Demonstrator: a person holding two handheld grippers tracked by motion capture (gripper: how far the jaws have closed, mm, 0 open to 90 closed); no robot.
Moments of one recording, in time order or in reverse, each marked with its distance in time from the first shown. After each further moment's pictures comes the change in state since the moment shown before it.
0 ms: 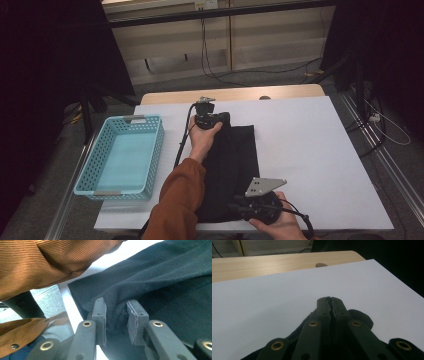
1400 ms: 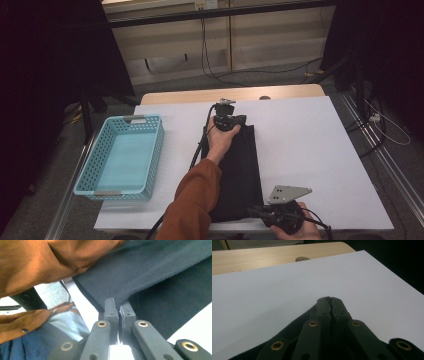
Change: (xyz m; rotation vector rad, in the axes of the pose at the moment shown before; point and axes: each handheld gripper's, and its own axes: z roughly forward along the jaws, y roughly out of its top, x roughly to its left) left arm -0.039 -0.003 0.040 0.042 -0.033 0.037; right arm -0.003 -0.030 -0.038 0.018 -0.019 0.070
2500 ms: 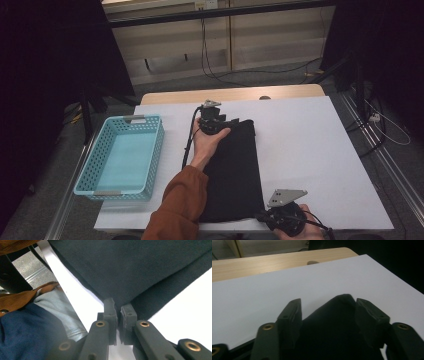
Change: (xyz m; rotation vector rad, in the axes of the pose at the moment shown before) left arm 0.018 -0.009 -0.054 -0.039 0.048 0.013; right arm -0.008 -0.017 0.006 0.134 -0.059 -0.002
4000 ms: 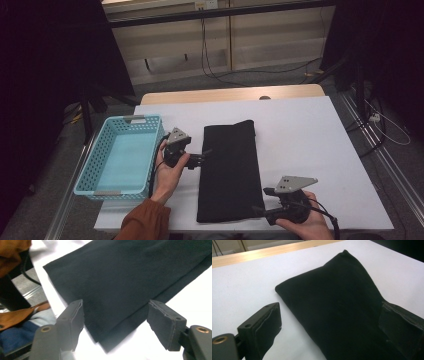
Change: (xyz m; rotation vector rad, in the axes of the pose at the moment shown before) left arm 0.018 -0.074 -0.104 -0.019 -0.005 0.143; right arm -0.024 0.018 -0.010 -0.128 -0.007 -0.004
